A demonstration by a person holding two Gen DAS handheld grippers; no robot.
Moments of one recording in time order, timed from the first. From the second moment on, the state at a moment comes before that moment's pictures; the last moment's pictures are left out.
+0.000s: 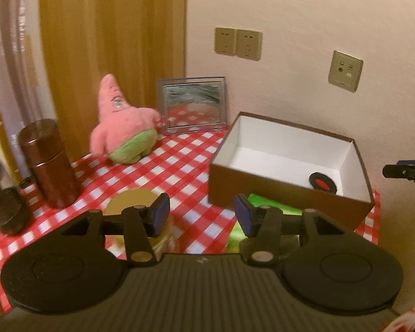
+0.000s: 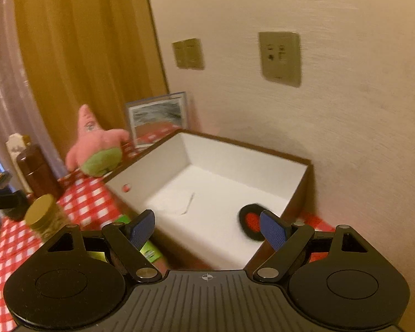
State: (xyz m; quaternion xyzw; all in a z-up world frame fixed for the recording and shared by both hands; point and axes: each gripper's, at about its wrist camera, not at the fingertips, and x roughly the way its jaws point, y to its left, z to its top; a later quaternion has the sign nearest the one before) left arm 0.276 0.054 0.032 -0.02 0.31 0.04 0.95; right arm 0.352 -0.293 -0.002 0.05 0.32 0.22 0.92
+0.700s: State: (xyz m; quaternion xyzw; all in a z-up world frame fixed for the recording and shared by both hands) left arm 0.150 0.087 0.003 -0.04 0.35 0.14 0.92; right arm 0.259 -0.220 -0.043 0.02 0.39 0.33 0.86
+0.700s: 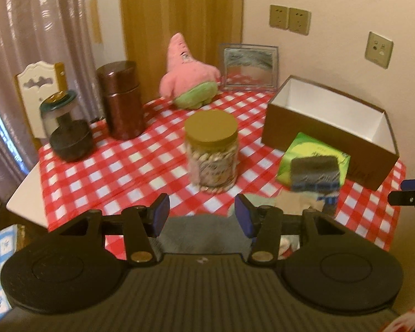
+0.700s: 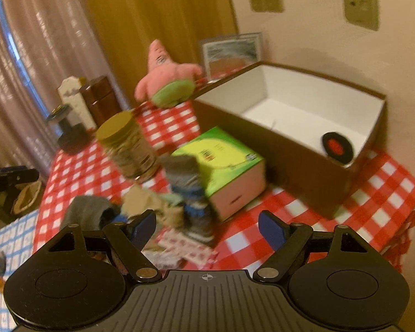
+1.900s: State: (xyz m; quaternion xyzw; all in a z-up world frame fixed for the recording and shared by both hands) left arm 0.111 0.087 -0.073 -0.10 0.44 0.16 0.88; right arm 0.250 -0.161 -0.127 -0.16 0.37 0.44 0.80
